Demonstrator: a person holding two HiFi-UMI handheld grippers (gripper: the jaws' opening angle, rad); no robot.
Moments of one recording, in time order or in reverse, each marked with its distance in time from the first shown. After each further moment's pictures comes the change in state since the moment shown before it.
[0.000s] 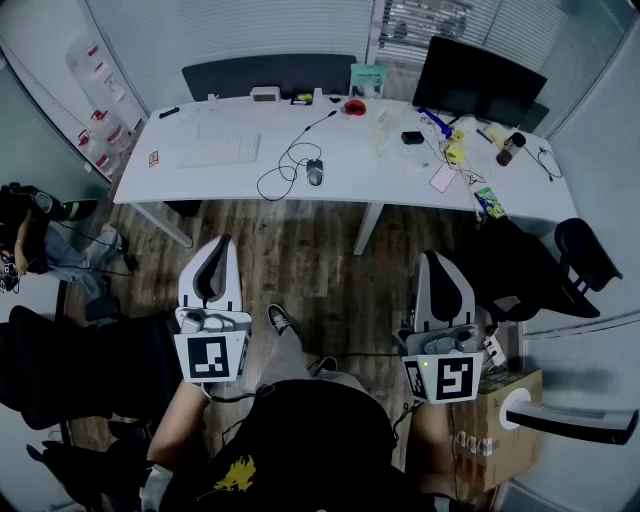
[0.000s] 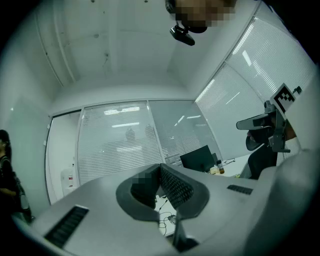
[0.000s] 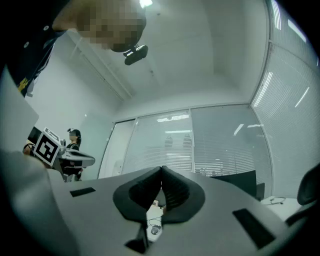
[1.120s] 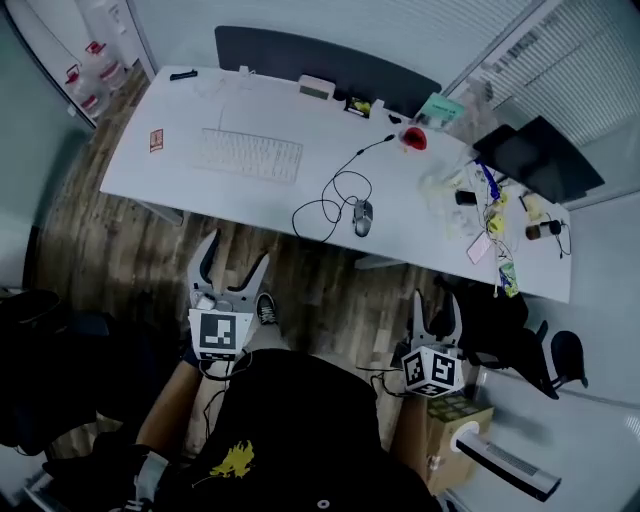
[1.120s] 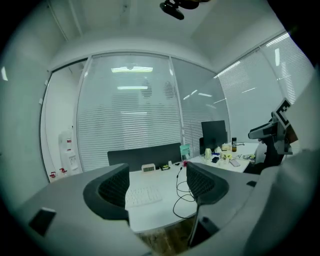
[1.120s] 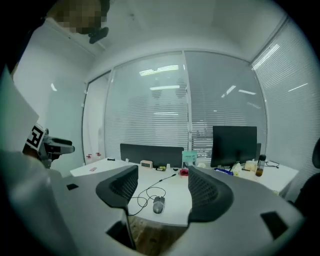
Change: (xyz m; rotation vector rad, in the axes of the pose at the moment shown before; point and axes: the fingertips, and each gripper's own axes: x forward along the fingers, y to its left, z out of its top) left arm 0.219 0.268 -0.236 -0.097 0.317 -0.050; right arm 0.294 0.036 -0.238 0.115 0.483 -0.199
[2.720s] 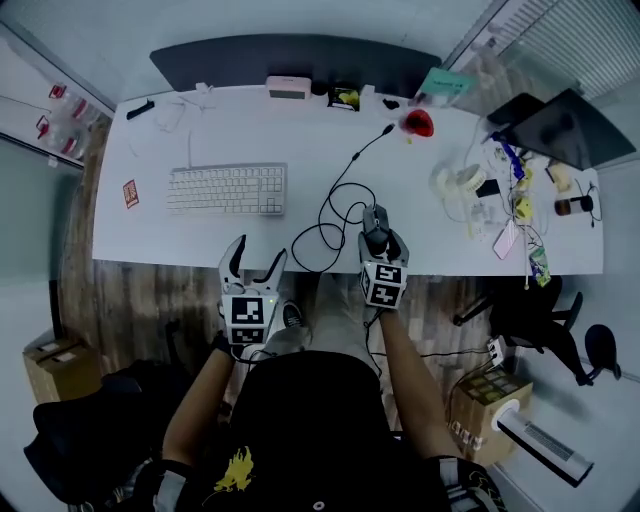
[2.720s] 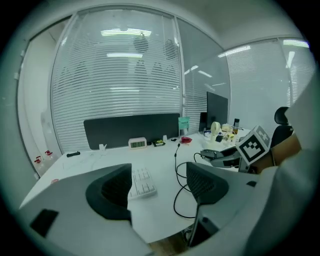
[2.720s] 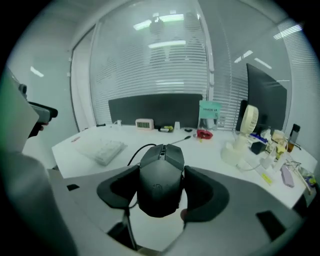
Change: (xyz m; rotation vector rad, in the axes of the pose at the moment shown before) left arm 0.226 -0.002 -0.125 -0.023 0.332 -0.124; right arm 0.328 0.025 -0.188 -0.032 0.393 0.031
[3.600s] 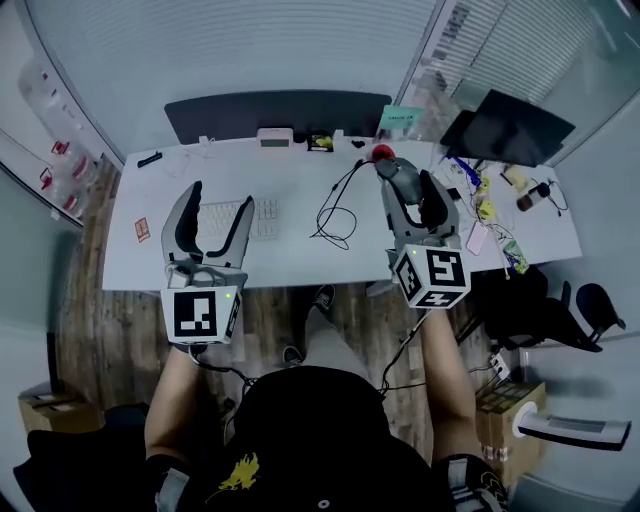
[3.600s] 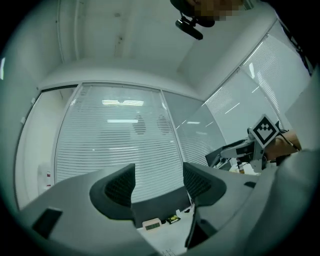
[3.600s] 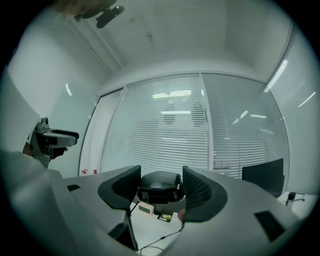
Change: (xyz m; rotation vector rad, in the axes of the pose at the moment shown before) left arm -0.225 0.022 0.244 0.172 -0.685 0.032; right arm -0.301 0.041 0.289 -0.131 -0.698 0.014
